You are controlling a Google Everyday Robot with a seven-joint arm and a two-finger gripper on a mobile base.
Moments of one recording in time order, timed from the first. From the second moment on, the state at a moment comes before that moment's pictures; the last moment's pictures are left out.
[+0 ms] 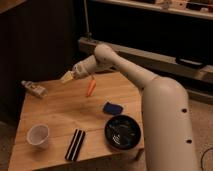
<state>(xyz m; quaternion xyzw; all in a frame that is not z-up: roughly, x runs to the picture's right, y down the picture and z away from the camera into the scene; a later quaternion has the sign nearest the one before) -0.217 -0.049 0.750 0.30 -0.54 -0.65 0.45</state>
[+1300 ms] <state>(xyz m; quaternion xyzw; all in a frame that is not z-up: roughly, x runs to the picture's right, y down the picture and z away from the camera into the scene) -0.147 -0.082 0.745 0.34 -0.36 -0.72 0.49</state>
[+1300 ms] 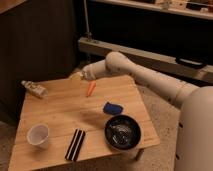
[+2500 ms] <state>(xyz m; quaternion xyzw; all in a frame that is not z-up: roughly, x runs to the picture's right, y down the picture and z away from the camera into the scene) -0.043 -0.091 0.787 0.21 -0.26 -0.72 0.61</state>
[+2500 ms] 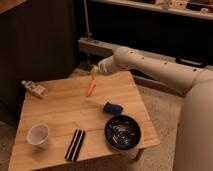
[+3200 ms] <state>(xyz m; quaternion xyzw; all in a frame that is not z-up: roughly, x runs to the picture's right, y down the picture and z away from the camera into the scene) -0.025 -0.060 0.842 0.15 -0.25 -0.70 0.65</state>
